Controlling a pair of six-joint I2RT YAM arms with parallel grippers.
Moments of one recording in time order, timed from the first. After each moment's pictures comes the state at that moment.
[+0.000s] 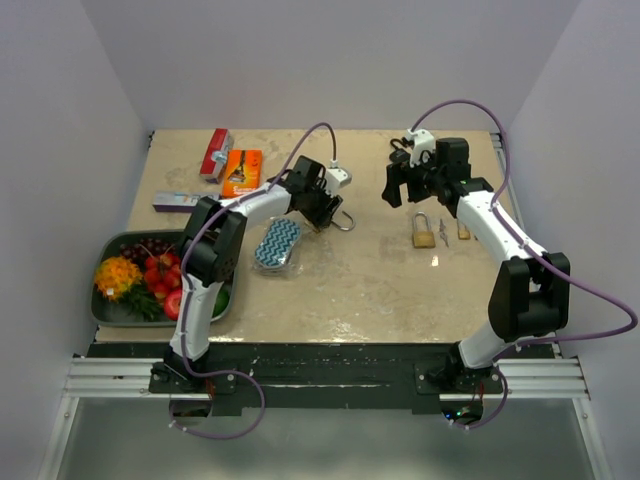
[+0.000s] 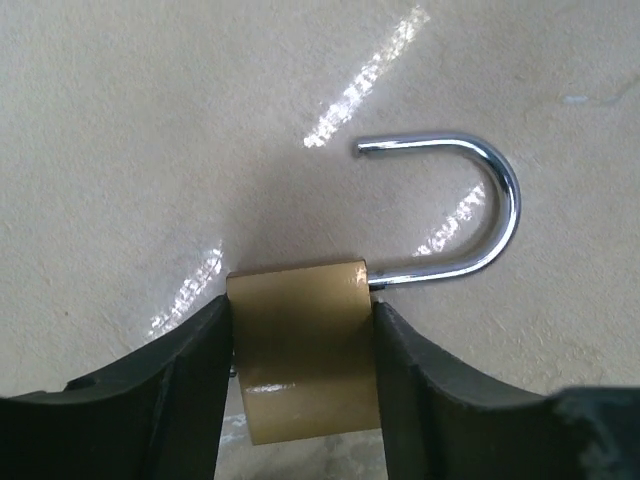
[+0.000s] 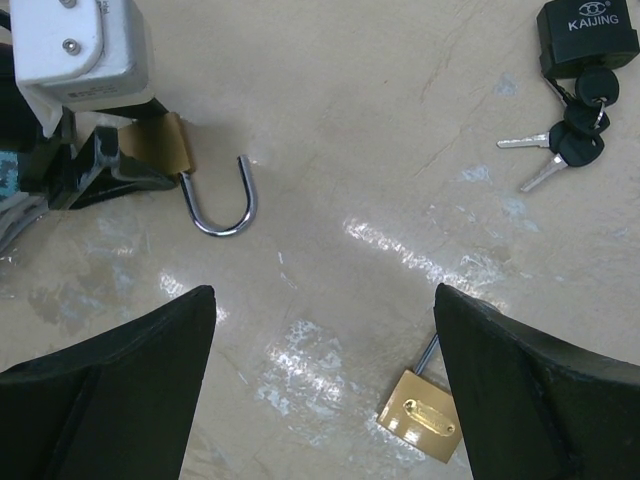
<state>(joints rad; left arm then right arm) -0.53 2.20 1.61 -0.33 0.23 0.24 0.15 1.58 1.25 -0.33 -0.35 -0.12</state>
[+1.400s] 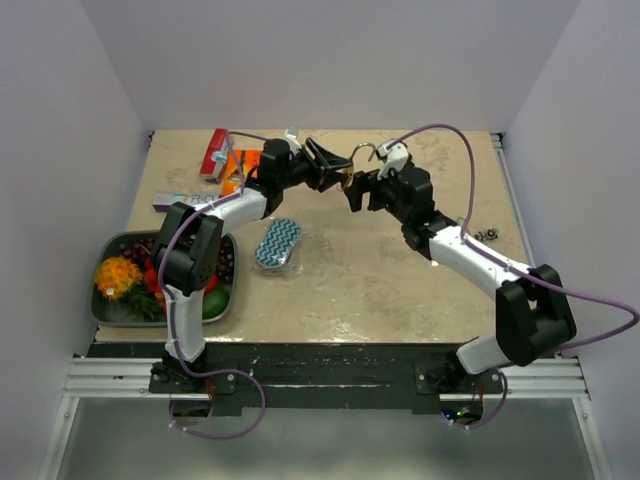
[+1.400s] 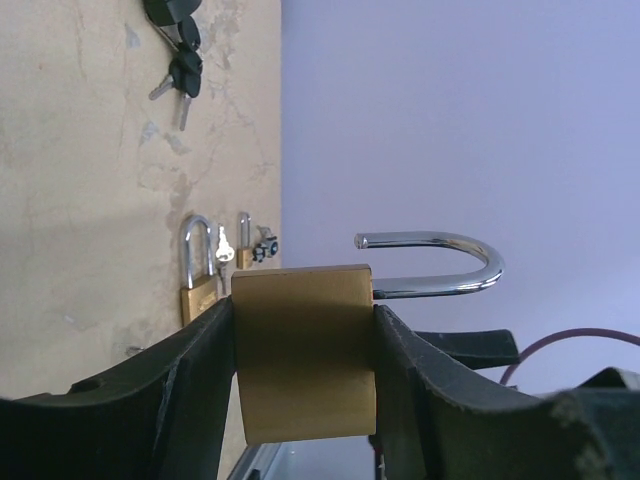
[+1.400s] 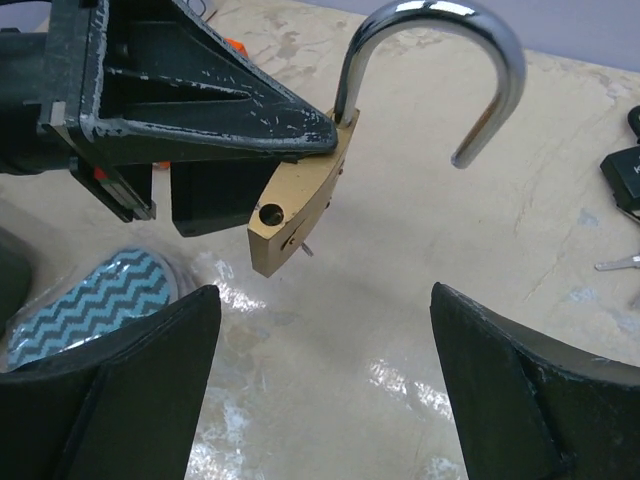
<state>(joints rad) -0.44 2.02 1.39 0.43 0.50 -1.33 0.44 1.45 0.95 0.26 -0.06 0.15</state>
